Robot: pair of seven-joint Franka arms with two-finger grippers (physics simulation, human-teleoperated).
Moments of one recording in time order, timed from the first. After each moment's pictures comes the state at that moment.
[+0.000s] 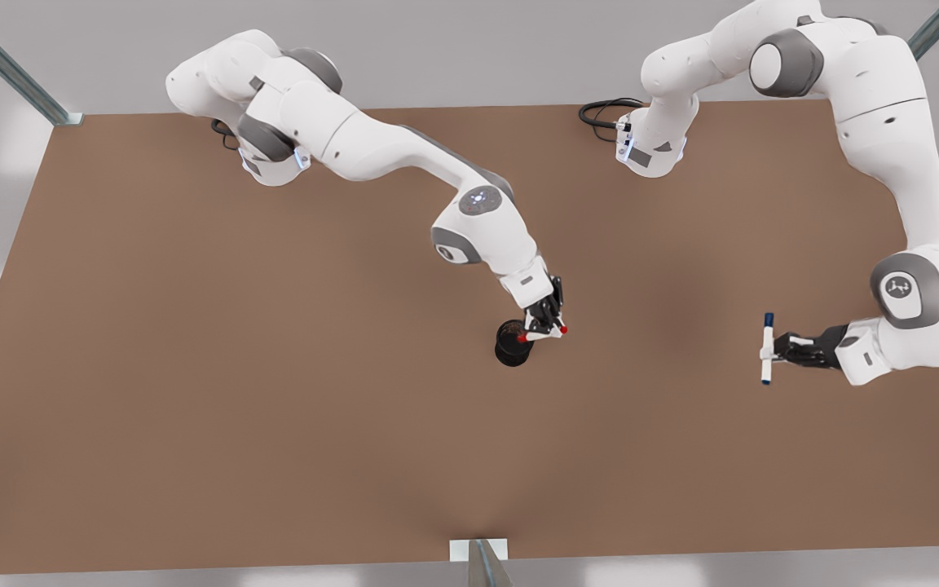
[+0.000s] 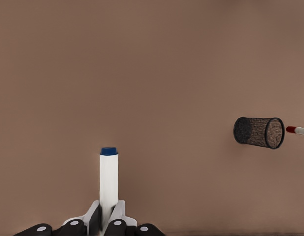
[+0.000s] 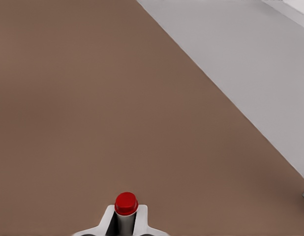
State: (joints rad) left arm 0.33 0.56 -0.13 -1.40 -0.36 1.67 0.57; right arm 0.68 0.92 0.31 -1.04 -0.38 2.57 -0.07
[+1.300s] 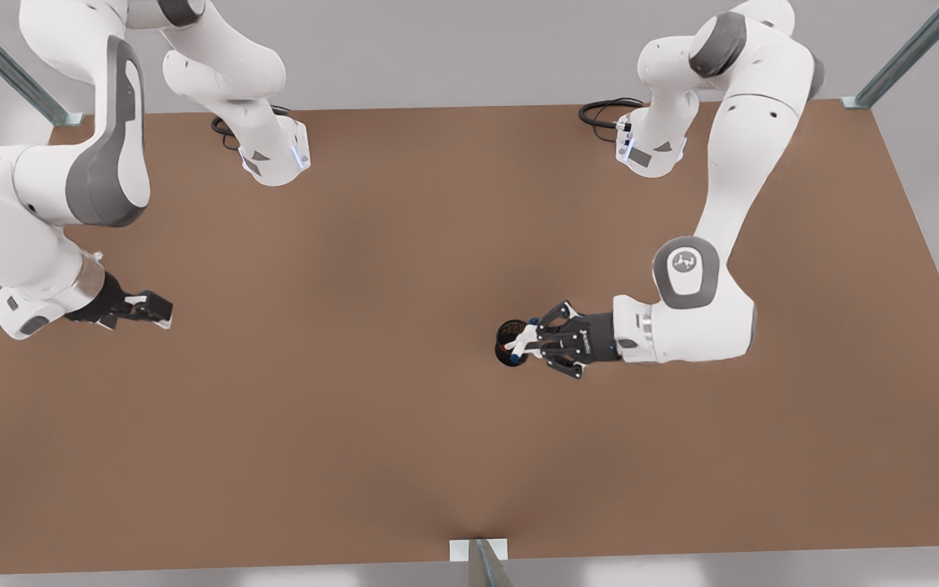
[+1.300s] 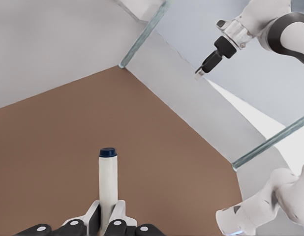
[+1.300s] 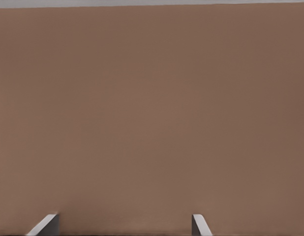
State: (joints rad) left arm -0.04 0.59 -0.45 -1.36 -0.98 2.09 0.96; right arm -0.01 0.17 -0.01 -1.52 0.01 1.69 -0.01
